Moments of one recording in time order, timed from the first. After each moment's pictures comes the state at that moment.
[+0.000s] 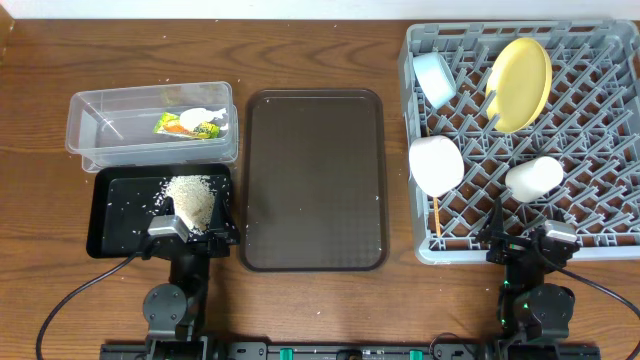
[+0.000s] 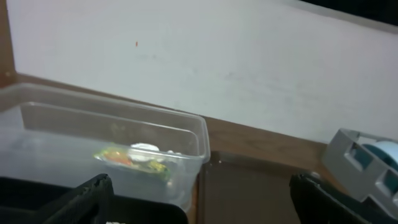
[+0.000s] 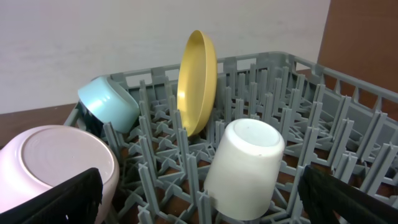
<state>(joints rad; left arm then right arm) -0.04 0.06 0.01 0.08 -0.06 -0.25 0.00 0.01 0.01 -0.05 0.20 0.11</state>
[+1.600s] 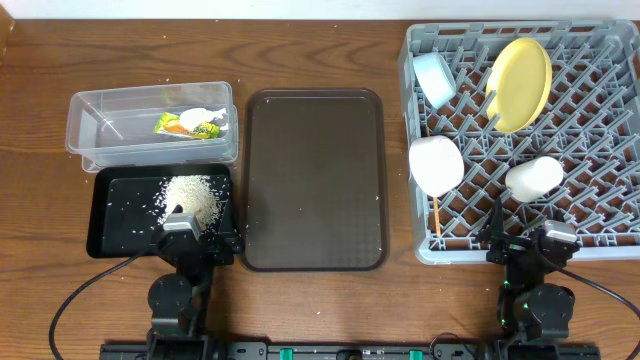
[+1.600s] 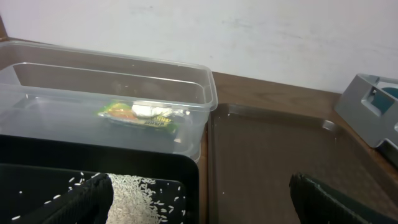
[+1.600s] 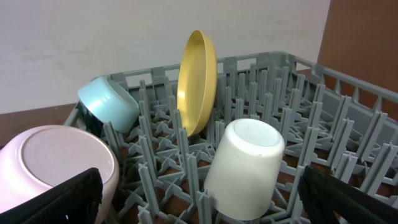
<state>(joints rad) -0.04 0.06 0.02 -0.11 -0.03 -0.20 0.00 0.02 0.01 -0.05 0.20 0.11</state>
